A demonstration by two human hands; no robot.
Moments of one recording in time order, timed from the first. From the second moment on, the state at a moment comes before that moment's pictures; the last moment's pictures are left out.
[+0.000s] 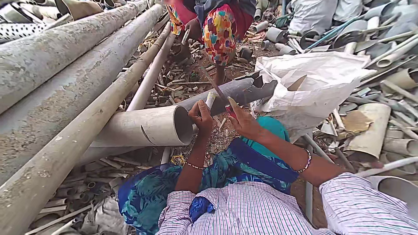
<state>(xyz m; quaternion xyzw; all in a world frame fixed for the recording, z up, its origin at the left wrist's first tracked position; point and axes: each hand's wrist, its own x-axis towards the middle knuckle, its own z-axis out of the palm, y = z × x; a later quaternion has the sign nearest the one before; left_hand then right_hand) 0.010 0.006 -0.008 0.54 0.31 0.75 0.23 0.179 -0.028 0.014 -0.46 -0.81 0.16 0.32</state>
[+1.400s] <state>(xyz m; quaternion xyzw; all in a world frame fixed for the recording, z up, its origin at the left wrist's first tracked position) 0.030 0.031 0.022 0.13 0.33 0.79 0.51 0.219 -0.017 -0.021 -0.51 -0.79 0.09 0.34</state>
